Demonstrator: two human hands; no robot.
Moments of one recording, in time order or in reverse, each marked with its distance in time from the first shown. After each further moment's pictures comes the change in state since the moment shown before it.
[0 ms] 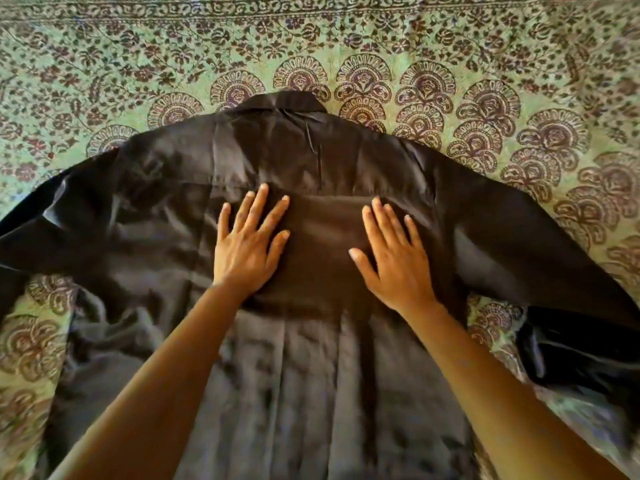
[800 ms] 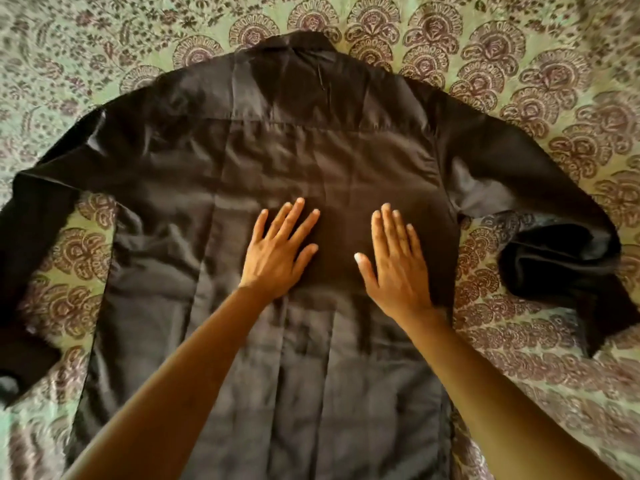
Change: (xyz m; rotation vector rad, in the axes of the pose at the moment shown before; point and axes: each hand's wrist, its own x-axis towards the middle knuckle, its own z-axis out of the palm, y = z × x) left_hand -0.119 0.042 0.014 0.013 -0.062 0.136; right_hand -0.119 -0.031 -0.005 0.034 -0.033 0.065
